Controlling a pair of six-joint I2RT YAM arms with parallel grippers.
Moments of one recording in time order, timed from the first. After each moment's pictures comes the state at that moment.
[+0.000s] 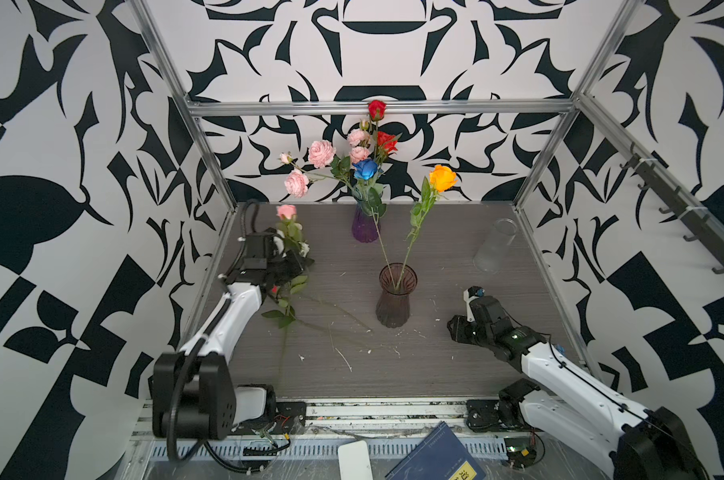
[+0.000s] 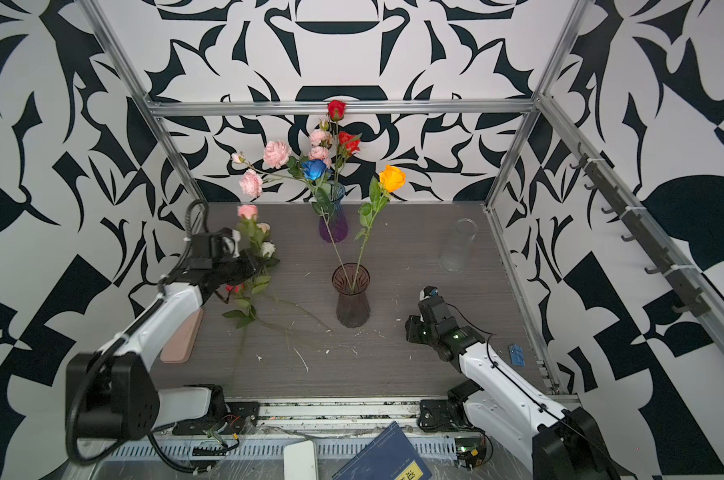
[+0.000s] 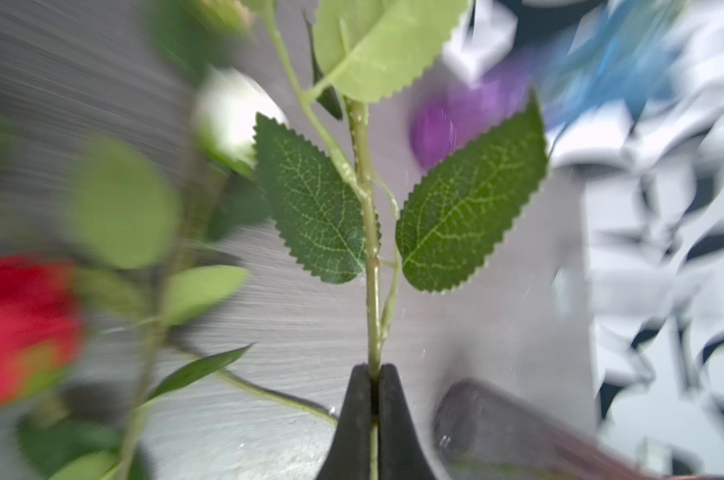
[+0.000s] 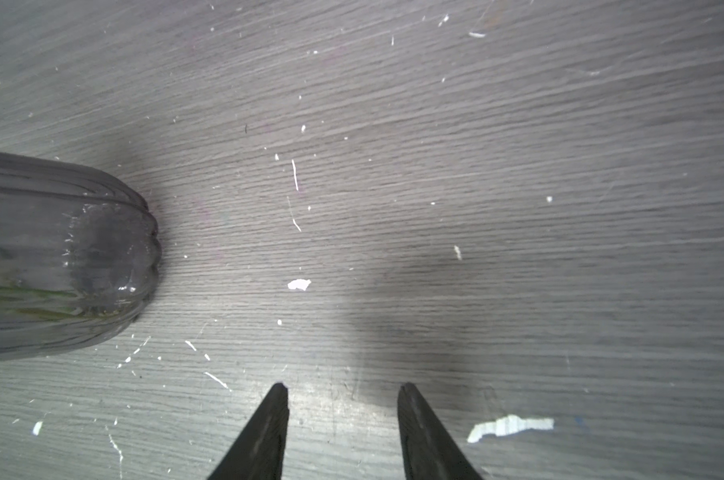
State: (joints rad) left arm -0.04 1.22 0.87 -0.31 0.38 -0.60; right arm 0.42 0.90 0.38 -0.42 -0.01 0.54
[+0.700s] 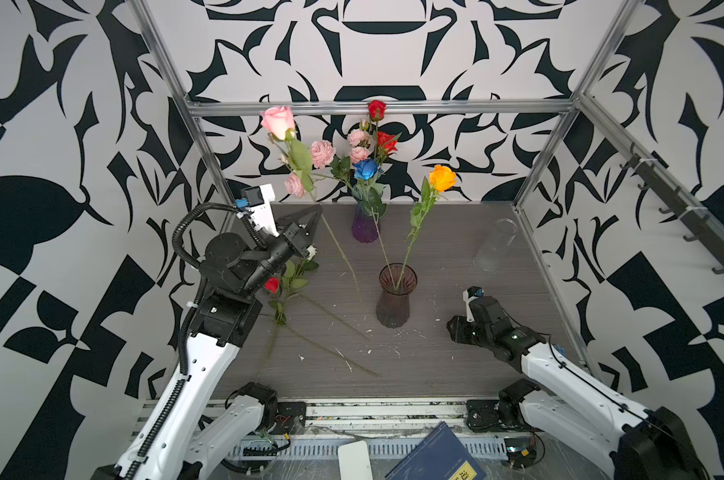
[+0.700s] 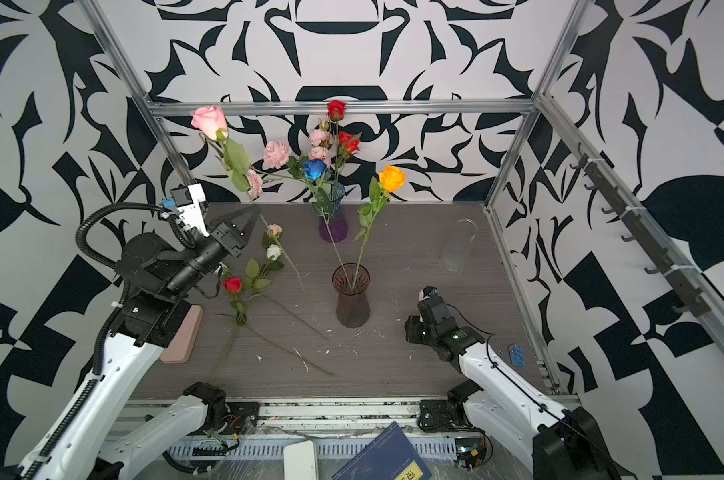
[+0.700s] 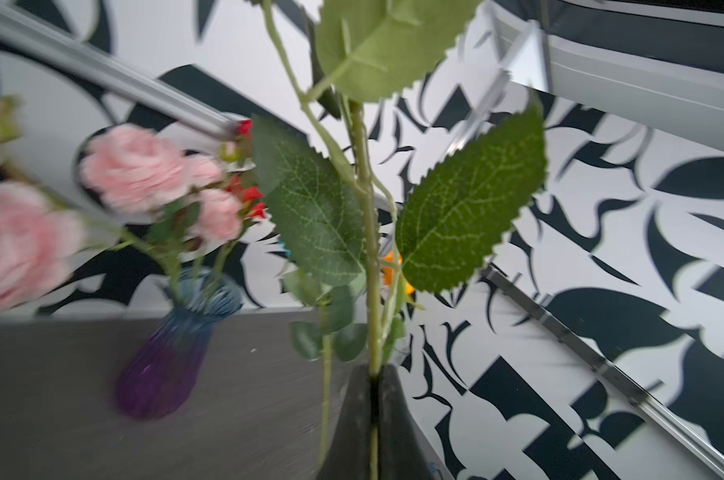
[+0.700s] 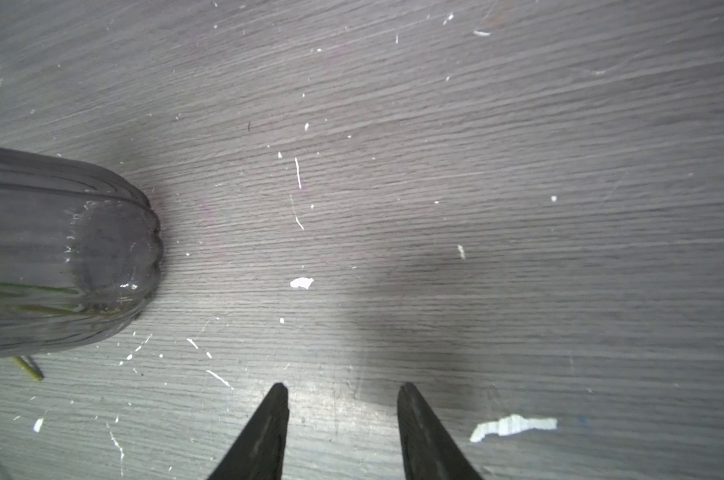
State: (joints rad) left arm -0.41 0.90 1.11 0.03 0.37 -0.63; right arm 0.43 0.90 0.38 -0.42 -0.01 0.54
